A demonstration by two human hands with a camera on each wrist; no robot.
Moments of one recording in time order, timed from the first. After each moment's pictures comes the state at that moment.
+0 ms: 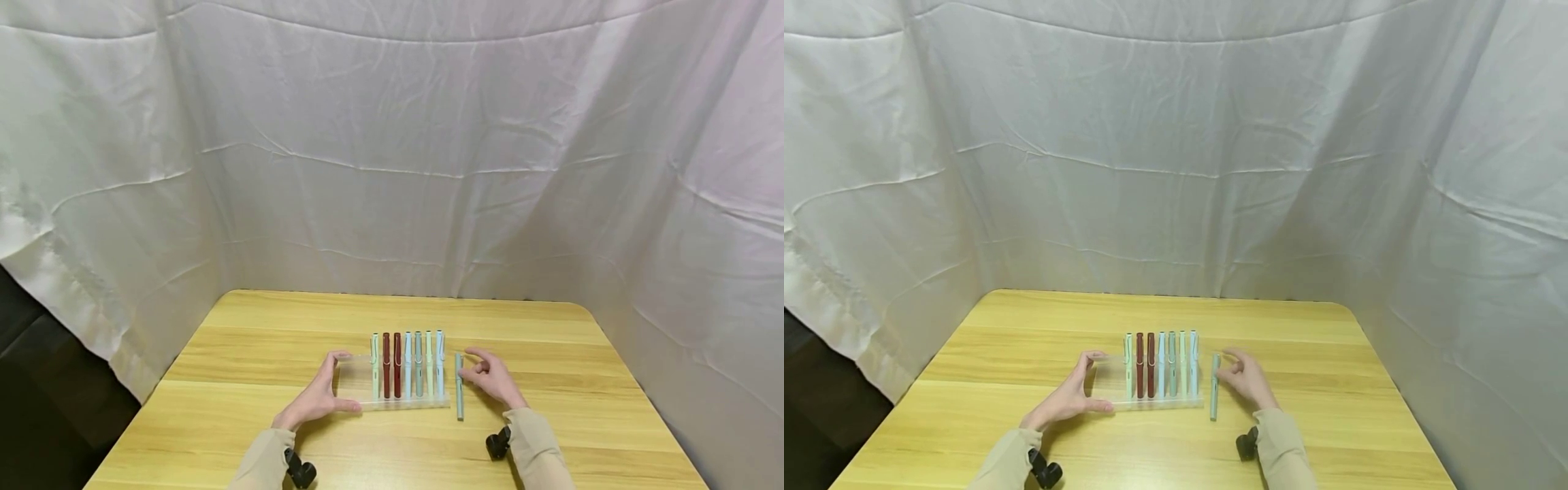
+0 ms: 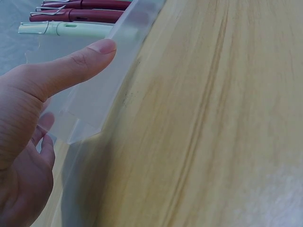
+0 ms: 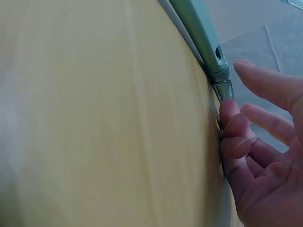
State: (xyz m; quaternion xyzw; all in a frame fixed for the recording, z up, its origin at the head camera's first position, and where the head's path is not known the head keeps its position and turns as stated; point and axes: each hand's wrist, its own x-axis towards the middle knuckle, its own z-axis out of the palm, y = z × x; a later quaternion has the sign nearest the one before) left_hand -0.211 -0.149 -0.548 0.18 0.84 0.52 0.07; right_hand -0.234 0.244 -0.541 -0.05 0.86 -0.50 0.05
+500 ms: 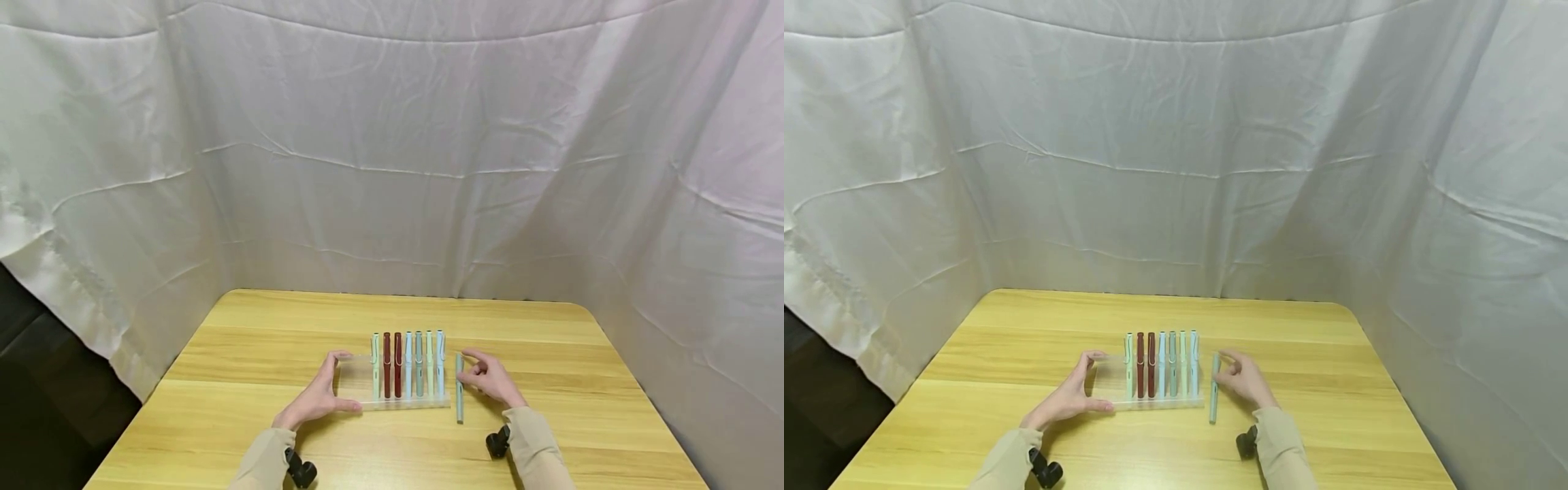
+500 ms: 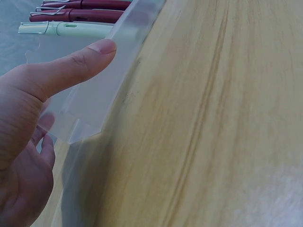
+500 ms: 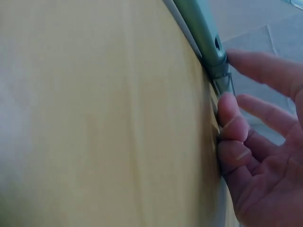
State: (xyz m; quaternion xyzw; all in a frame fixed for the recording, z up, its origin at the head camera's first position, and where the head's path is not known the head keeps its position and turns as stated) left_hand -0.211 -0.149 -0.548 0.18 0.84 0.51 0.06; right_hand -0.238 0.248 -0.544 -0.14 0.86 -0.49 0.06
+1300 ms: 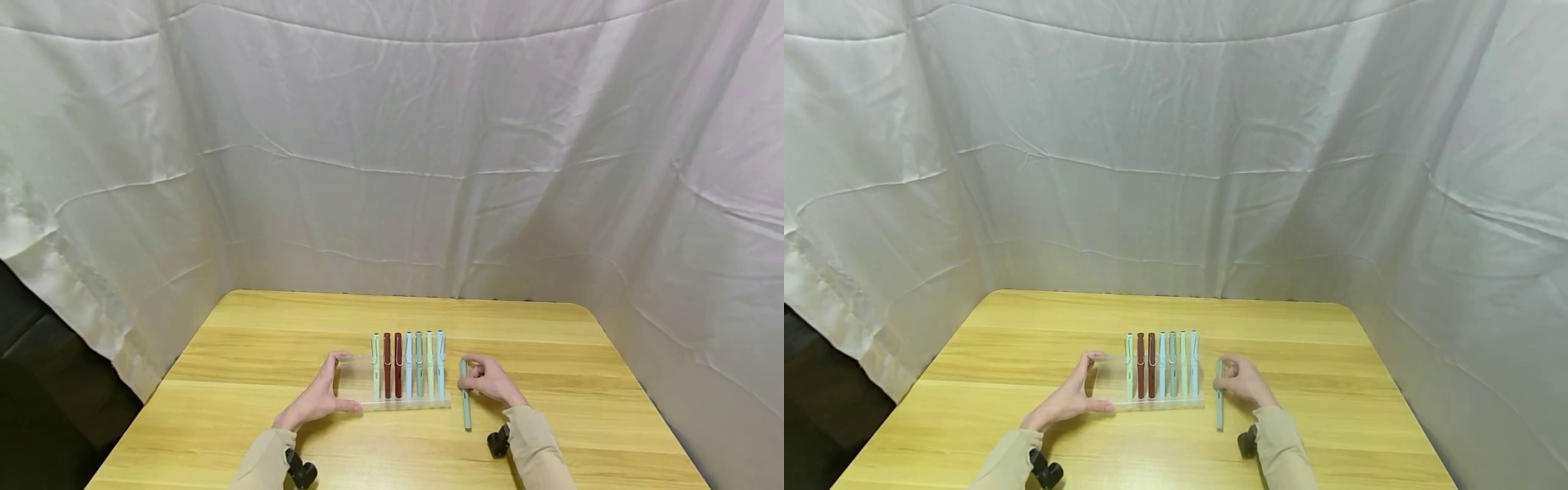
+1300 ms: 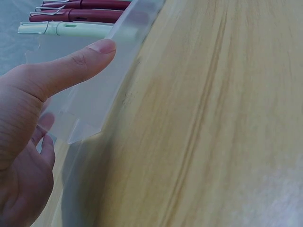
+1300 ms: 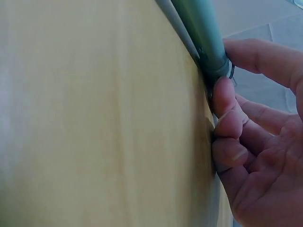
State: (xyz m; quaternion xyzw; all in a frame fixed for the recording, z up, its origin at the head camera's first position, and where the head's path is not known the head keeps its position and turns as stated) left_hand -0.211 -0.149 -0.549 0.18 0.83 0.52 0.06; right_hand -0.239 0.246 -0.539 -0.11 0.87 -0.47 0.11
